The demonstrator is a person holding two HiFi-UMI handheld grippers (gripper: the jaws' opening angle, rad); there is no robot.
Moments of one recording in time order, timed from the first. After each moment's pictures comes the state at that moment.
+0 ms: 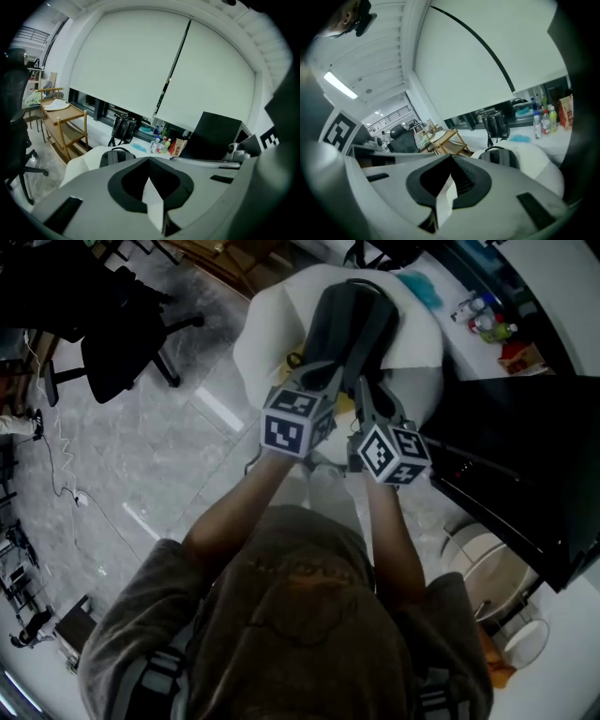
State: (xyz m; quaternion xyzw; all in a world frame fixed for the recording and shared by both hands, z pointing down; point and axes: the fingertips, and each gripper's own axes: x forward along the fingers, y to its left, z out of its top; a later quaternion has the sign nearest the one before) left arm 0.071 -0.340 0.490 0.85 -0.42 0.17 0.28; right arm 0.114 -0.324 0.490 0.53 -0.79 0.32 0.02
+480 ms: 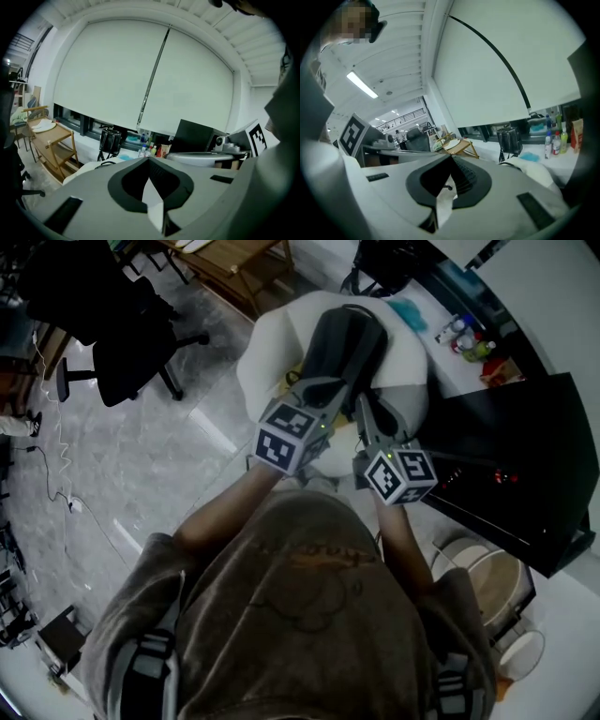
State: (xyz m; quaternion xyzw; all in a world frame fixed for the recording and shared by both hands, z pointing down) left arm 0.080 -0.286 0.389 0.90 -0.35 0.15 0.21; right arm 0.109 -0.272 0.388 0.48 -0.84 0.25 0.00
